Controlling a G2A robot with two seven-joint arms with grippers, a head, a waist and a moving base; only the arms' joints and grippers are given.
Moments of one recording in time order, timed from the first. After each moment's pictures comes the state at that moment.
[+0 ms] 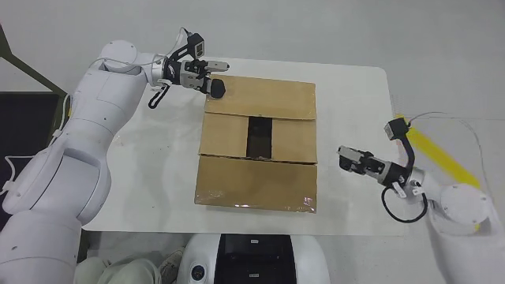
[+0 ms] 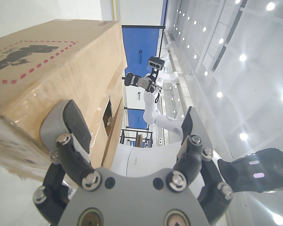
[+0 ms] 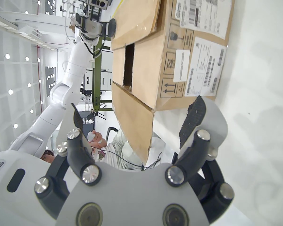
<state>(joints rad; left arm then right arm) 0.34 -1.13 -0.73 -0.56 -0.74 -0.25 -1.54 -1.62 -1.07 1.64 -1.88 0.12 -0.12 1.03</state>
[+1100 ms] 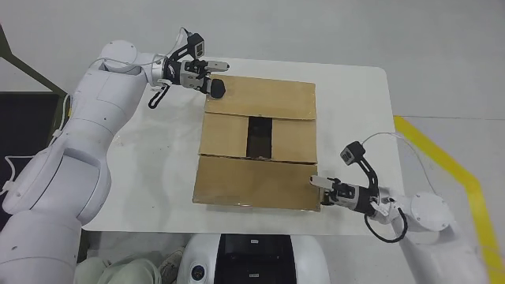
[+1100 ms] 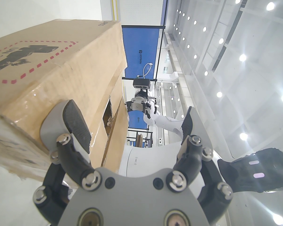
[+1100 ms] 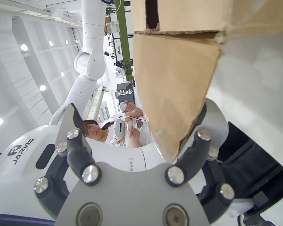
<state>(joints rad) 0.34 -1.13 -0.73 -0.56 -0.74 -0.25 -1.54 -1.65 -1.07 1.45 -1.88 0.40 -0.06 1.12</state>
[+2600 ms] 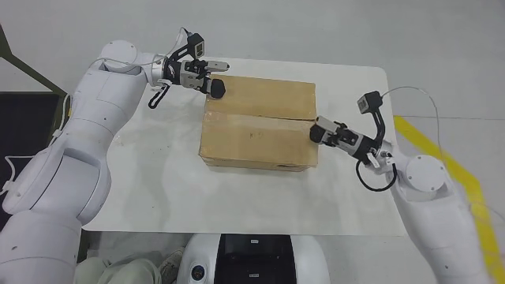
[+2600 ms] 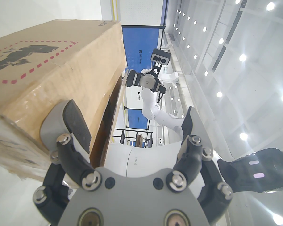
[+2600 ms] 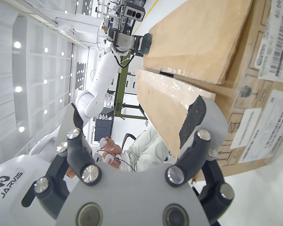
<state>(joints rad) 0.34 -1.13 -0.73 -0.56 -0.74 -0.25 -1.54 -1.31 -1.08 1.34 -1.66 0.30 -0.21 0.85</state>
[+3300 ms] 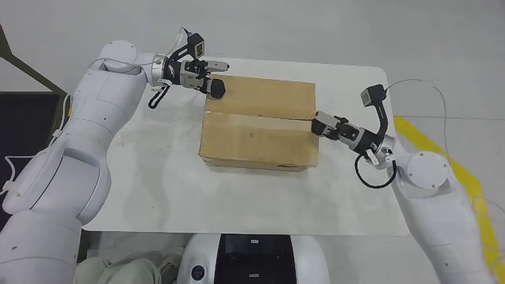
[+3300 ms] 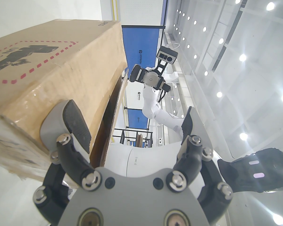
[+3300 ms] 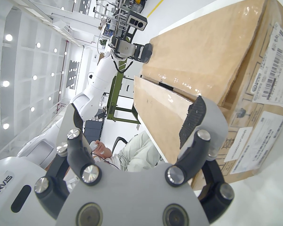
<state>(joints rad) 0.34 -1.13 -0.73 -0.56 -0.74 -0.25 -1.54 -1.30 -1.08 1.34 -1.71 0.24 -0.23 0.82</state>
